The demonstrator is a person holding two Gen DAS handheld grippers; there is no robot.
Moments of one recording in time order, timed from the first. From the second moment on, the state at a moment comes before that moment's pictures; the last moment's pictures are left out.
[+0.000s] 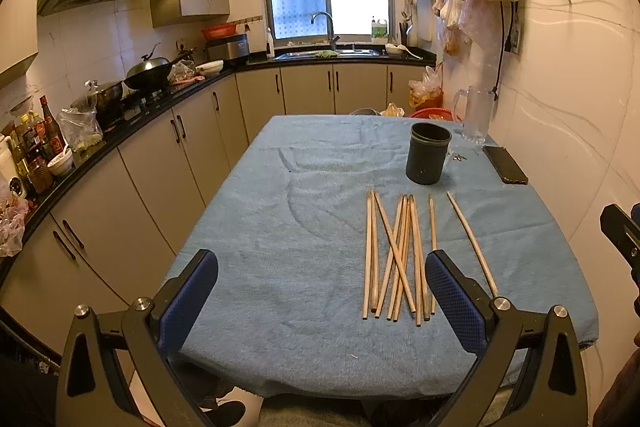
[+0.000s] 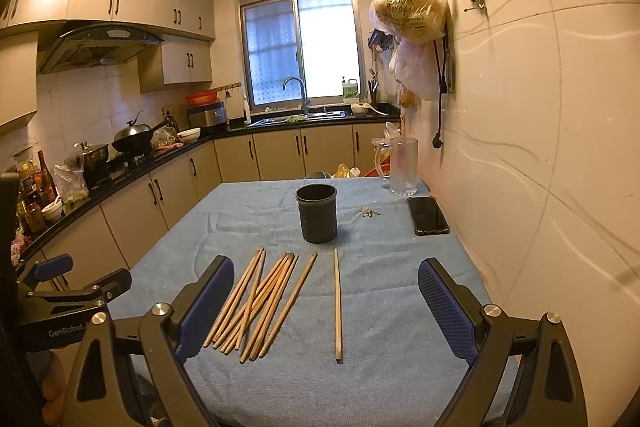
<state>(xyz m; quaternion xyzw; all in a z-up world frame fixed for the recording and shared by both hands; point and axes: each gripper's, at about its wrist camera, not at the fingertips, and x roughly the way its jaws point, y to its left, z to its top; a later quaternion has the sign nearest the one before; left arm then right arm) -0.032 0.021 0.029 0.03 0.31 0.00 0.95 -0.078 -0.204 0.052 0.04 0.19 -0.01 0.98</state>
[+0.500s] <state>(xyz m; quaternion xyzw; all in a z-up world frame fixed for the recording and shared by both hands) 0.034 0.015 -0.005 0.03 0.36 -0.03 0.93 -0.017 -0.218 0.016 0.05 0.26 0.01 0.96</state>
